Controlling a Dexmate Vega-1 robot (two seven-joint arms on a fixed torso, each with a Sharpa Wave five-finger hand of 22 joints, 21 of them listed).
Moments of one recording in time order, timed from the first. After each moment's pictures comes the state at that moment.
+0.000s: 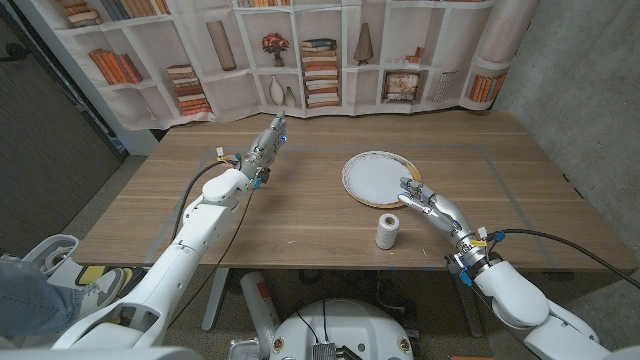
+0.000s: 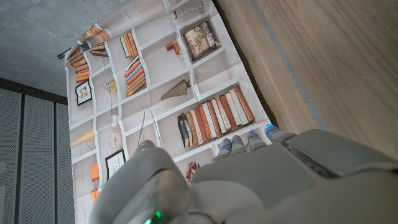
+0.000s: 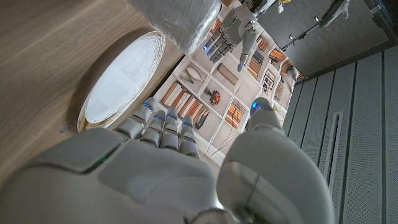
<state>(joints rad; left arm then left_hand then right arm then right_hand) 0.87 0.36 0.19 -1.45 -0.36 -0.05 -0.17 0.30 -0.02 0.00 0.11 0.39 -0.17 0.08 0.20 0.19 -0.17 0.04 0.20 0.19 -0.17 0.06 0.19 0.18 -0.17 -0.02 0.19 0.18 -1.58 -0.80 -0.20 -1.96 0.20 0.42 -0.21 0.49 -0.09 0.26 -0.16 0.30 0.16 0.01 0.19 0.19 0.18 0.06 0.20 0.18 0.07 0.02 0.18 0.18 0.19 -0.03 0.18 0.18</state>
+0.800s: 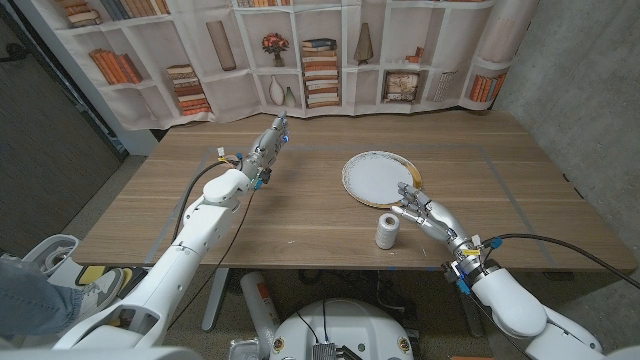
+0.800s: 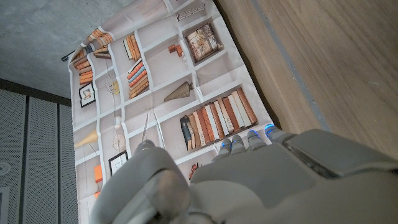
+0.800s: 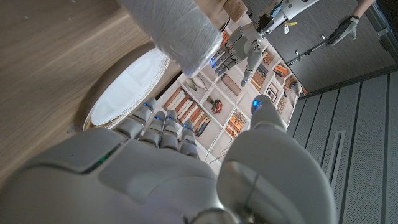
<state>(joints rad) 0.88 0.37 0.20 -1.47 -0.35 -0.04 -0.17 0.30 -0.01 0.00 0.11 0.38 -0.16 0.09 0.20 0.19 -0.16 0.05 0.20 0.19 -0.17 0.06 0.19 0.18 -0.17 -0.02 0.19 0.18 -1.62 -0.80 -0.21 -2.00 0.09 0.36 -0.26 0.51 -0.11 0.26 -0.16 0.33 0.08 -0.03 0.18 0.19 0.14 0.05 0.20 0.18 0.05 0.01 0.18 0.18 0.19 -0.03 0.19 0.18</state>
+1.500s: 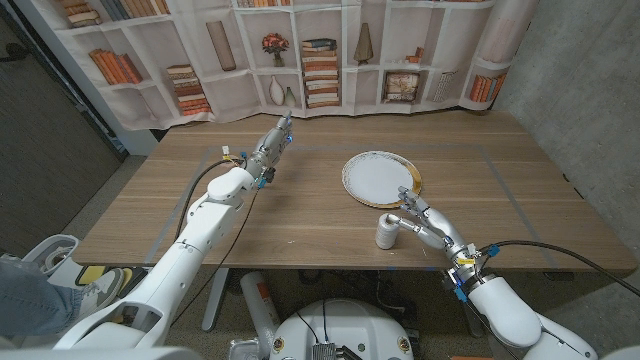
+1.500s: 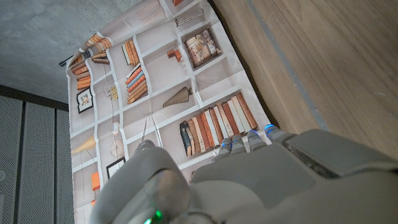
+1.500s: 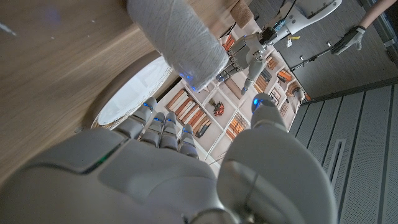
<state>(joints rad) 0.86 0.36 0.22 -1.47 -0.34 -0.02 -0.16 0.30 -0.01 -0.01 0.11 0.38 -0.16 0.09 0.20 0.19 -0.16 0.05 0.20 0.19 -0.17 0.06 0.19 0.18 -0.17 -0.02 0.19 0.18 -1.63 -0.78 -0.23 -1.98 0.01 0.36 -0.32 0.52 -0.11 0.25 -0.16 0.35 0.03 -0.03 0.18 0.19 0.10 0.05 0.19 0.18 0.03 0.02 0.18 0.18 0.19 -0.03 0.19 0.18</state>
